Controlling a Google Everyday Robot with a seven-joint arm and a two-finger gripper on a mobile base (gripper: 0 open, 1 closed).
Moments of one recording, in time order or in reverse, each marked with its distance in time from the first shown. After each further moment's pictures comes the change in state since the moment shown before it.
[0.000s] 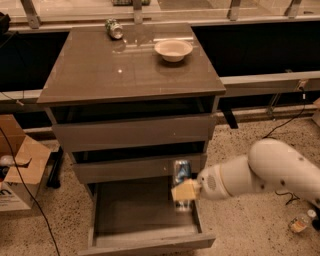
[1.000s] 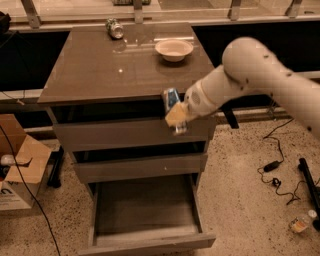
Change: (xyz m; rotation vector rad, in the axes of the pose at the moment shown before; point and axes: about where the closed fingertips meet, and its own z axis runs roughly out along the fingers) arm -0.203 0.007 -0.043 0.162 0.039 -0.276
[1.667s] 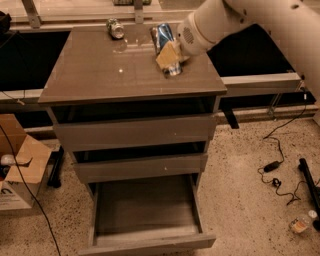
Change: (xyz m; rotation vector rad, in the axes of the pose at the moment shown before) arm -0.133 0.033 -0.097 0.154 -0.173 -0.218
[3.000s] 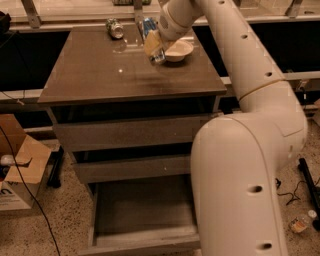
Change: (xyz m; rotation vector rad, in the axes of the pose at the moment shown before) arm -0.072 -0.055 0.089 -0.004 0.086 0.029
